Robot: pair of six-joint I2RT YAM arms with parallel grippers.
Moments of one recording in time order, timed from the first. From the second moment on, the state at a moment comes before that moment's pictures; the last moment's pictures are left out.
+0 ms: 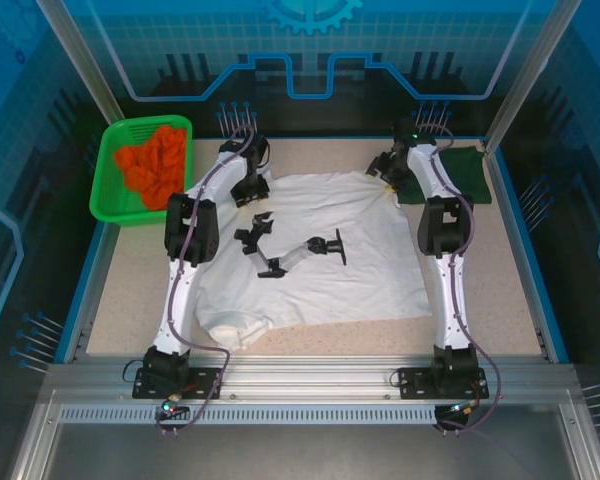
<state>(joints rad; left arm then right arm) -0.21 2.54 2.28 -1.11 -0.10 -0.67 0.06 2.66 2.51 -1.06 -0.22 0.61</state>
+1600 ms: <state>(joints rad) -0.33 0.97 0.71 -1.22 0.25 -0.90 -0.02 1.17 0.66 -0.95 -0.21 0.70</state>
